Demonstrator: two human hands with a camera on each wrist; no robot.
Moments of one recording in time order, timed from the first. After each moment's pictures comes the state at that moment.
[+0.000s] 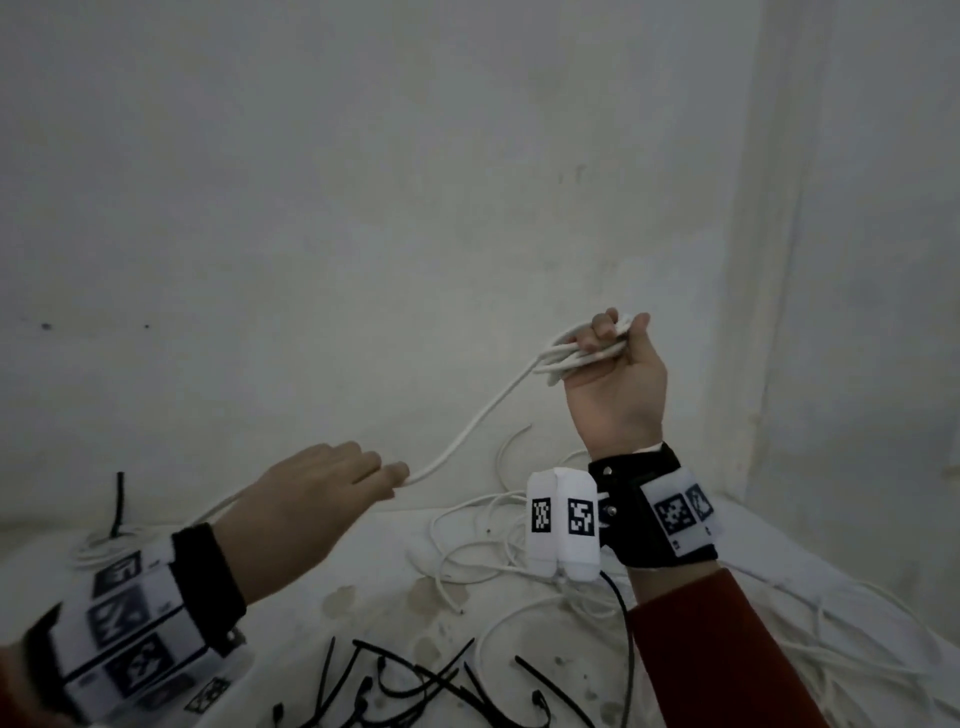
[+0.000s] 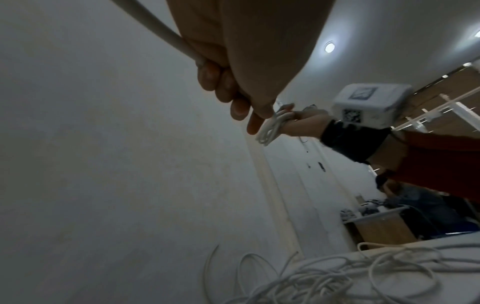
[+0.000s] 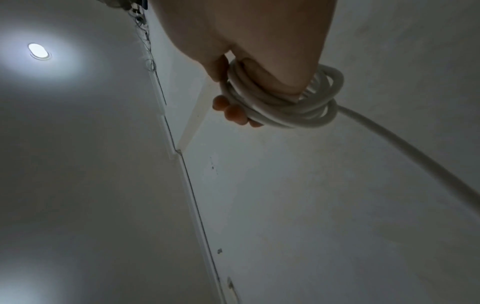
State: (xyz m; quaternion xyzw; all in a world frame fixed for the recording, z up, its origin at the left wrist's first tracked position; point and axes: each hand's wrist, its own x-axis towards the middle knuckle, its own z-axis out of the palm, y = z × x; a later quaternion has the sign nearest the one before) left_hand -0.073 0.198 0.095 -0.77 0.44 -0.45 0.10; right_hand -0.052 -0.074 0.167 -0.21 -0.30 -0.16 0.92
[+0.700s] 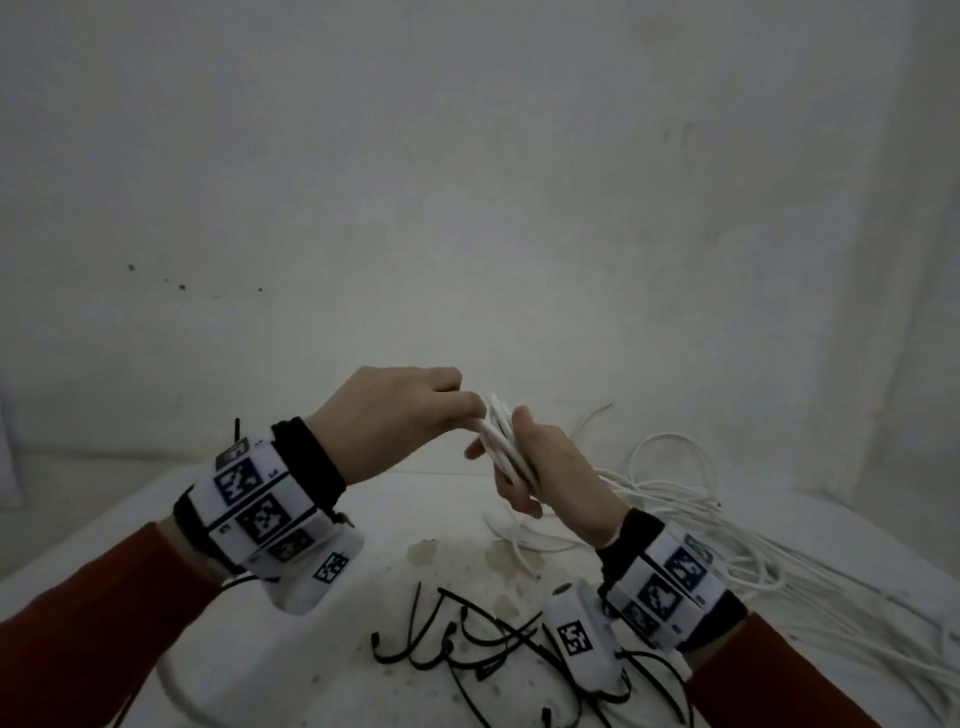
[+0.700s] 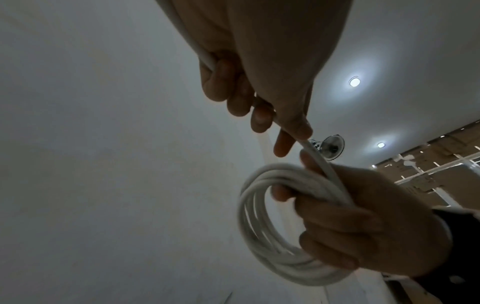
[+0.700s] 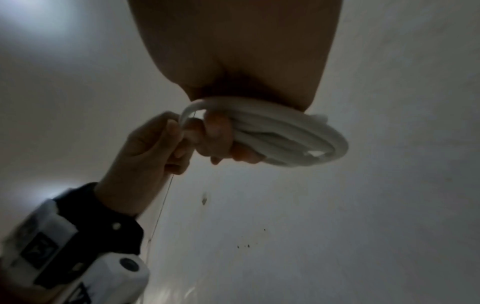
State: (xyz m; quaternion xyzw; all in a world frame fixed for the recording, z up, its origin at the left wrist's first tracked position) left_hand -0.078 0.217 0.130 -0.81 0.41 -0.43 0.04; right_hand -0.073 0.016 0.081 -0.72 -0.33 -0.02 0.61
